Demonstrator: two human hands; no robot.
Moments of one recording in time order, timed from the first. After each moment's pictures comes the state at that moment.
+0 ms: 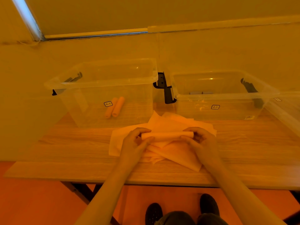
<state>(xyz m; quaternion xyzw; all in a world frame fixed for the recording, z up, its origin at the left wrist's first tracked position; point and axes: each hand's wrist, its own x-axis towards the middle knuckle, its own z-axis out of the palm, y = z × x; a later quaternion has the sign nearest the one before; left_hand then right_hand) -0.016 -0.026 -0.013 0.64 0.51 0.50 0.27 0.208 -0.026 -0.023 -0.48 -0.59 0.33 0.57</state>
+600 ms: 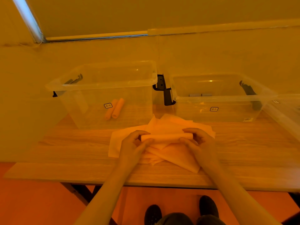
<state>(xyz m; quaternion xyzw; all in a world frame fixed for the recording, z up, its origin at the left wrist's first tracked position) -0.017 -0.026 -0.014 0.63 0.51 0.51 0.28 0.209 -0.026 -0.025 -0.48 -0.60 0.29 0.57</state>
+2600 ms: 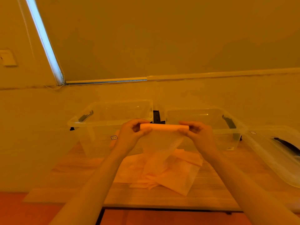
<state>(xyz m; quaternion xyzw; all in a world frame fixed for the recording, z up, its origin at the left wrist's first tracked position) -0.006 -0.013 0.148 0.65 0.43 0.54 0.32 0.224 -0.025 0.131 -0.44 -0.59 0.31 0.60</state>
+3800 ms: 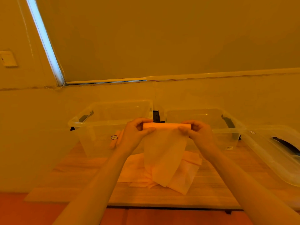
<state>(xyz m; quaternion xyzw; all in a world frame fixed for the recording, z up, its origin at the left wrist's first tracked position) 0.005 -0.012 0.150 0.64 0.44 0.54 0.34 0.227 -0.023 0.129 -0.44 -0.56 0.36 0.61</state>
